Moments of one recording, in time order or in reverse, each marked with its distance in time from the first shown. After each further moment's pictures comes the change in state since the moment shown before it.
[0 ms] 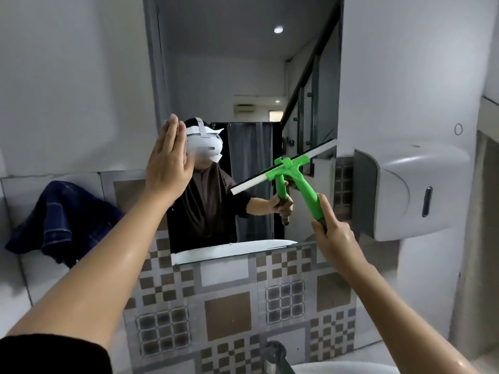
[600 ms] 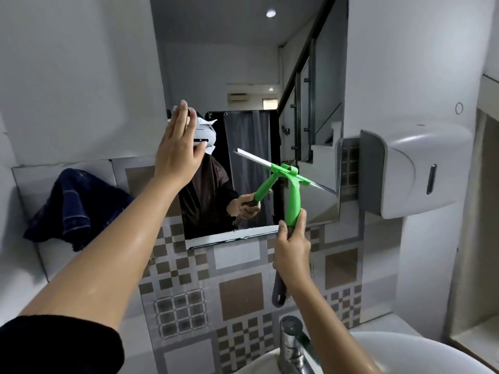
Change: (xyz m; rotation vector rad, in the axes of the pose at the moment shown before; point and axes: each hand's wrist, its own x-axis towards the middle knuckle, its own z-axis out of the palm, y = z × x) left_hand -0.006 -0.004 -0.013 -0.105 -0.093 0.059; right_hand -0.059 -0.088 0.089 0.467 0.127 0.364
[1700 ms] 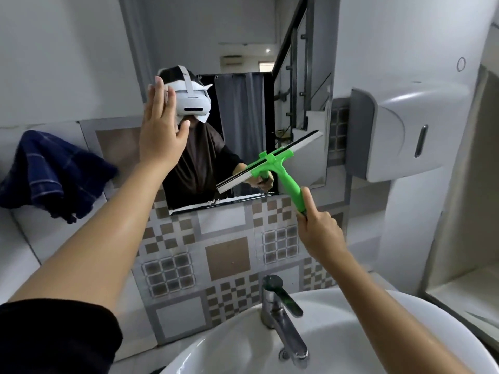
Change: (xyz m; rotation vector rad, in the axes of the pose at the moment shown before) left_hand -0.030 0.017 0.020 0.007 0.018 -0.120; right_hand 0.009 0.050 -0.086 -0.796 -0.167 -0.223
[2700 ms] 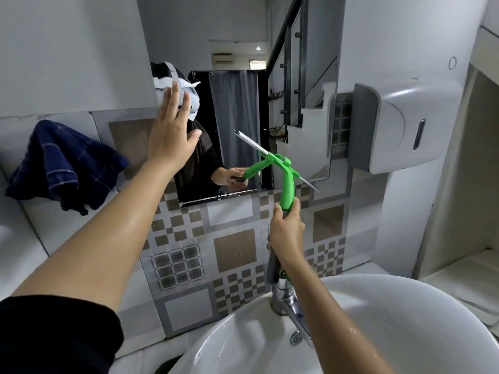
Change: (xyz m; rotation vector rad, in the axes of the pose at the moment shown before) left_hand -0.017 -0.014 -0.006 -0.022 -0.123 0.082; right_hand -0.024 -0.088 0.040 0.868 0.110 0.417
